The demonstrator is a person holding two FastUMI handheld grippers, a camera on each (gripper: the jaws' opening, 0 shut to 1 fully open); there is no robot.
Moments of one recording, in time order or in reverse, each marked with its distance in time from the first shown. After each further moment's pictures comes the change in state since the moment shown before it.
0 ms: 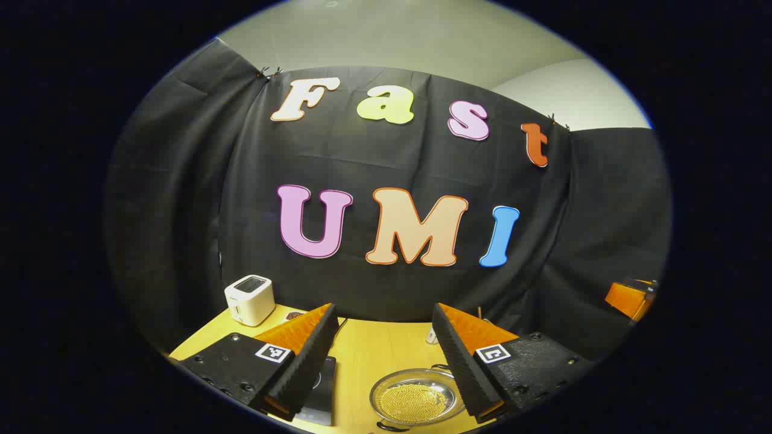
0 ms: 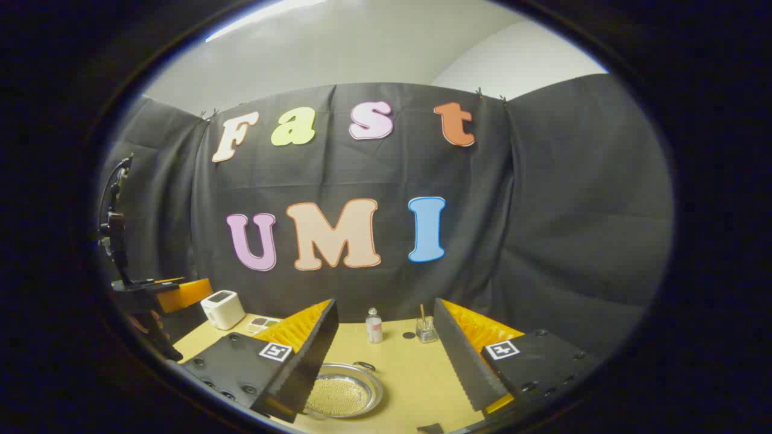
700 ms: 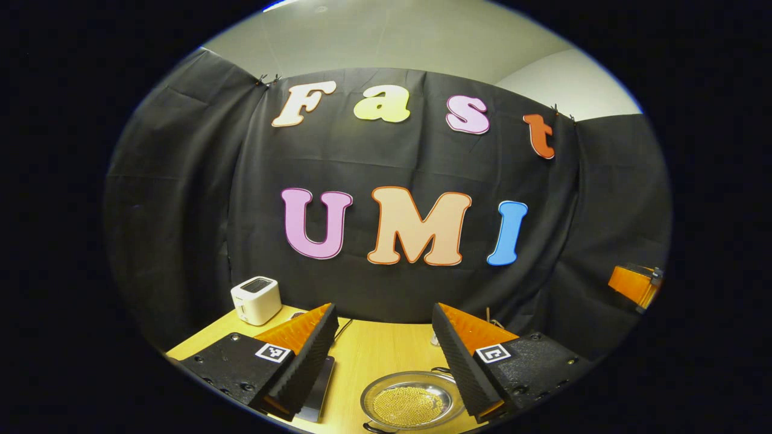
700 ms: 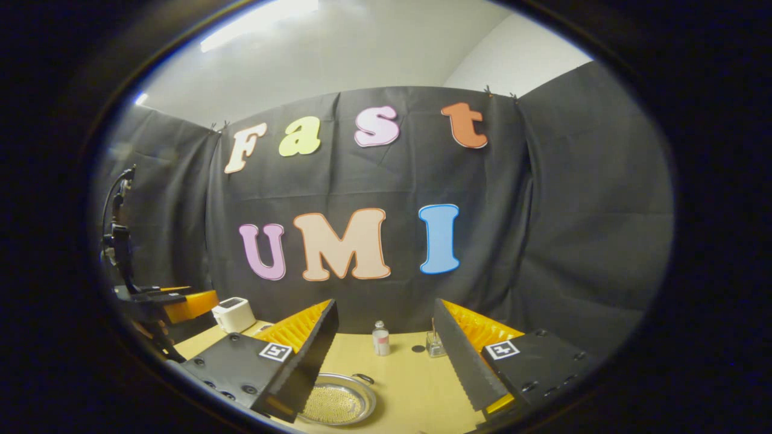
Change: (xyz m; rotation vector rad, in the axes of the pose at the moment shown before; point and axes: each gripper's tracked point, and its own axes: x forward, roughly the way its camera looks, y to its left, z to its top) left arm 0.010 -0.031 -0.008 0.045 -0.008 0.088; right arm 0.040 -0.029 0.012 0.010 -0.047 0.116
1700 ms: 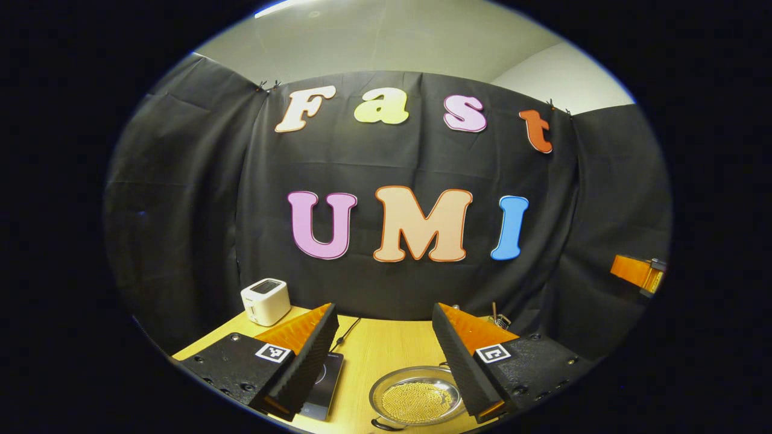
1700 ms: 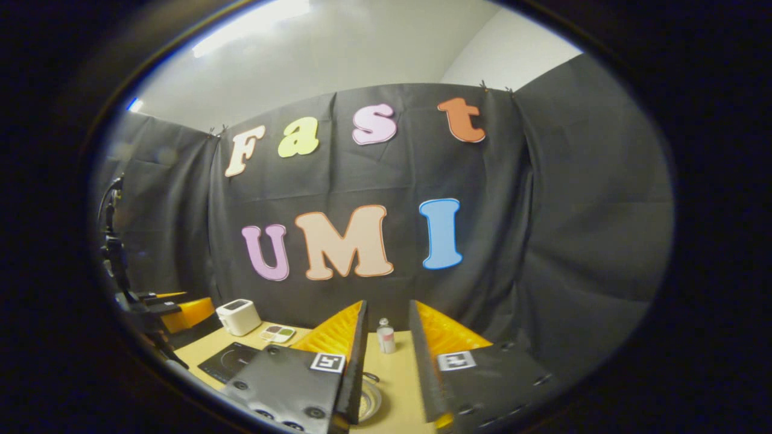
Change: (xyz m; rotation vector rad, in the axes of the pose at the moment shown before) left arm -0.023 0.006 -0.015 0.024 -0.004 0.024; right arm 0.000 -0.003 -0.008 0.018 -0.010 0.011
